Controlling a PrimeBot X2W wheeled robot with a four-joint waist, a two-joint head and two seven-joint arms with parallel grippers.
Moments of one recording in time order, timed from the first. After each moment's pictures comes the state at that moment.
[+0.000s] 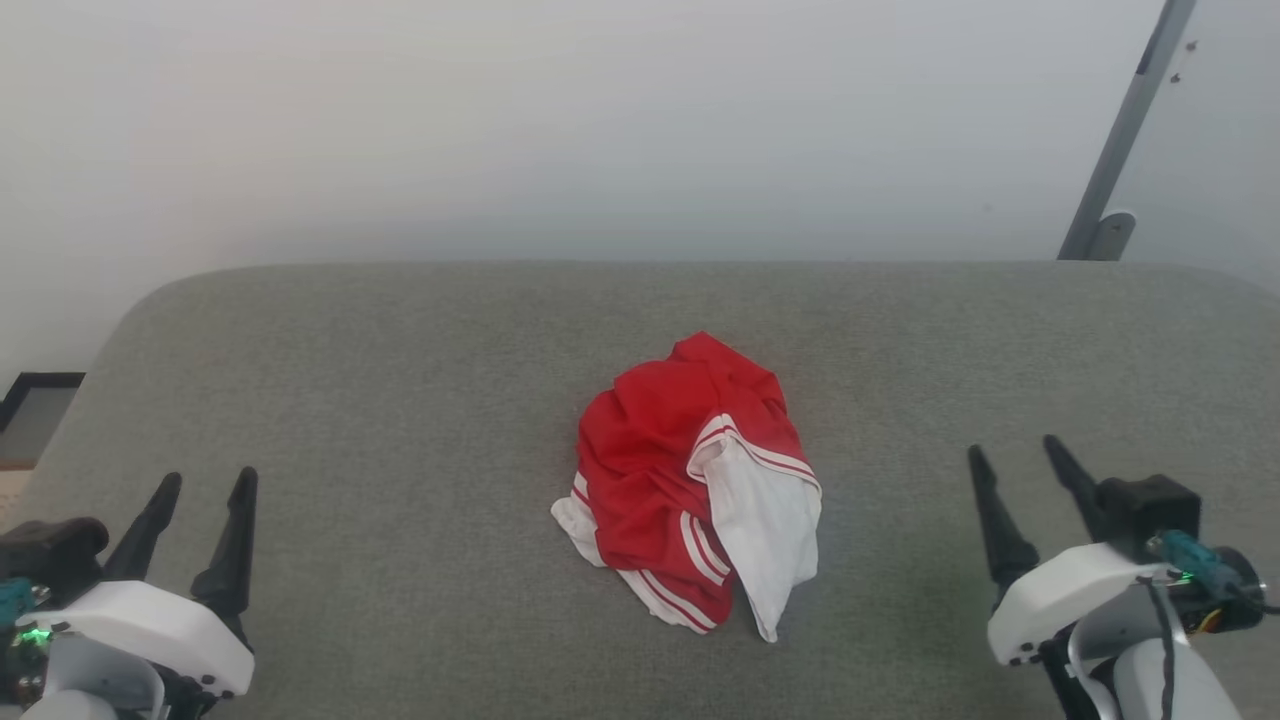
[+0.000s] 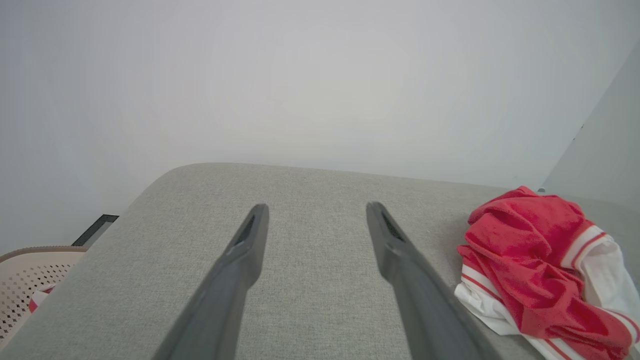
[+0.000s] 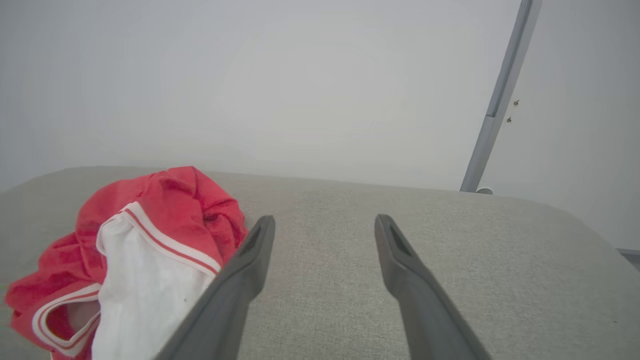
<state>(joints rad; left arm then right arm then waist) -0.09 0.61 -0.25 0.22 -0.81 0.06 -0.20 -0.15 -0.14 -0.01 0.34 0.17 0.13 -0.15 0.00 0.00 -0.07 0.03</state>
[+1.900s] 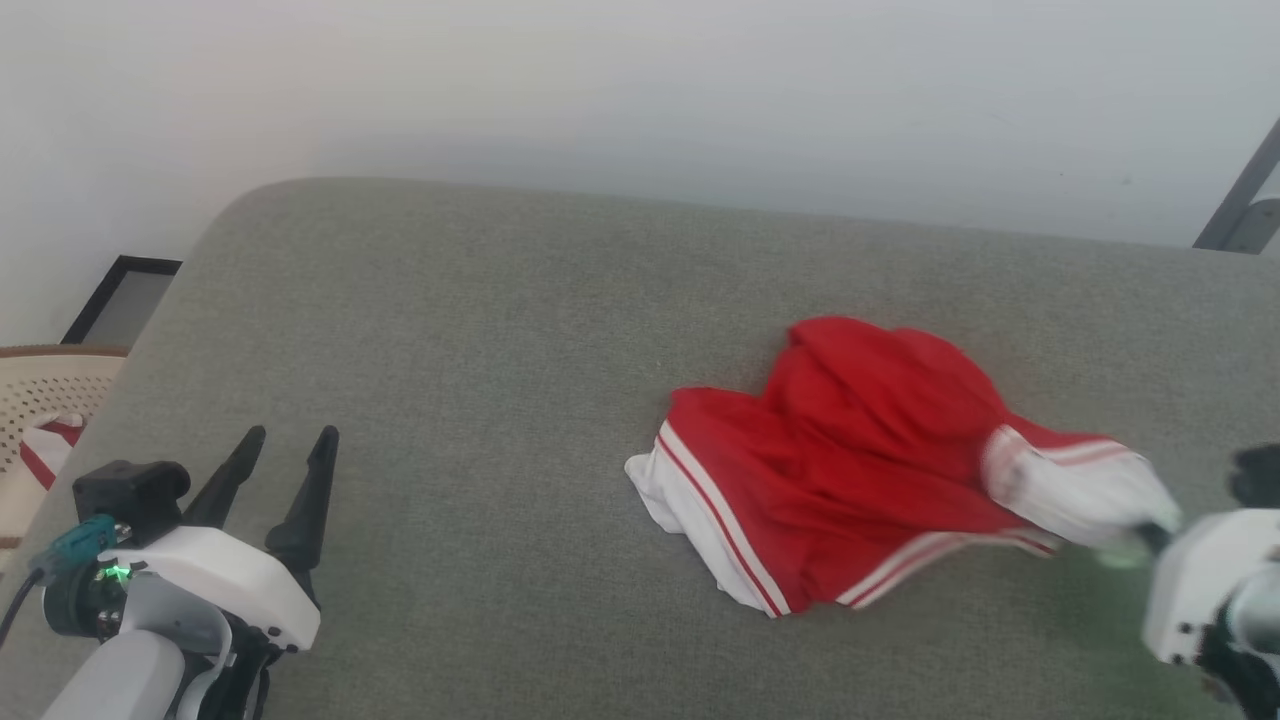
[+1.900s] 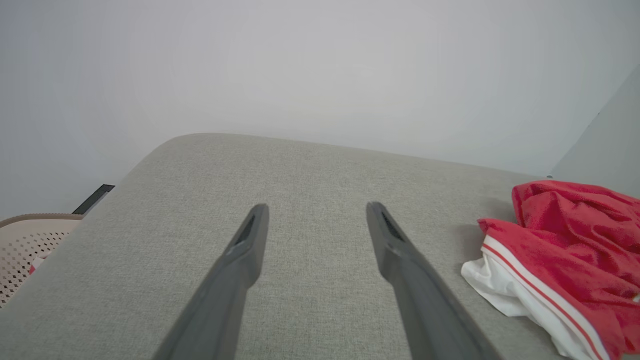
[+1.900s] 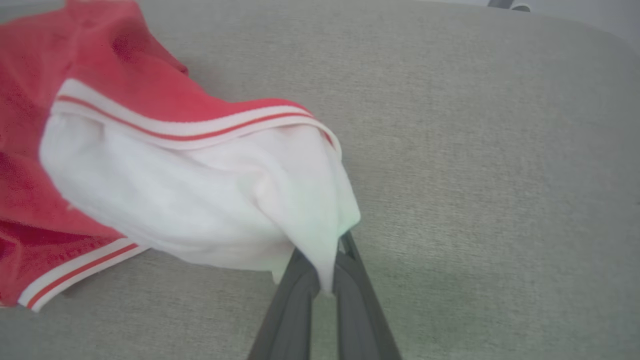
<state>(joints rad) -0.22 0.56 -0.35 0.26 -0.80 0.03 -0.16 -0.15 -0.32 -0.12 0.29 0.35 0.13 0.45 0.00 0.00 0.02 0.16</state>
